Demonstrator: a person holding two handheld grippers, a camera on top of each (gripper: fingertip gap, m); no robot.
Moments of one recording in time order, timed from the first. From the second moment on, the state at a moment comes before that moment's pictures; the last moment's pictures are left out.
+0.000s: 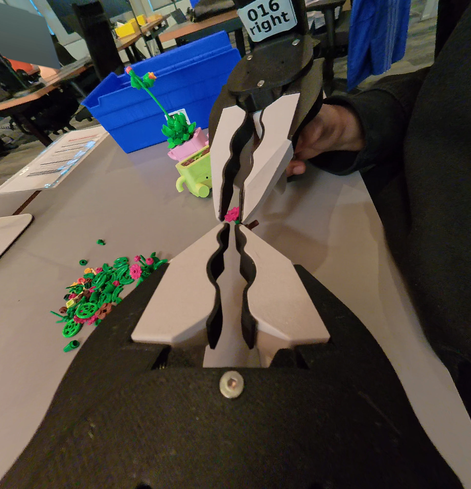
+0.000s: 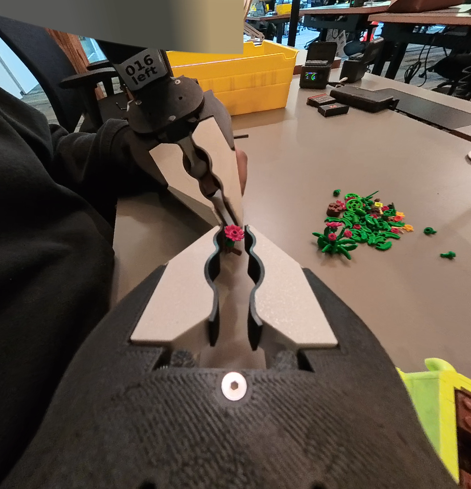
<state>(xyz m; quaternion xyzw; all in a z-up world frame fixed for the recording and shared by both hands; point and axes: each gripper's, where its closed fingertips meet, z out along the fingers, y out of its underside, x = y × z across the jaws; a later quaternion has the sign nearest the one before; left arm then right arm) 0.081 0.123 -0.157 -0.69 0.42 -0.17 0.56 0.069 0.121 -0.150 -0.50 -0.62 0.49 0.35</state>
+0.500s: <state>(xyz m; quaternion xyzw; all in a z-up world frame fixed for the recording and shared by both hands) 0.086 0.112 -0.128 -0.69 0.29 -0.44 0.49 0.069 0.109 -0.131 -0.46 -0.60 0.54 0.36</state>
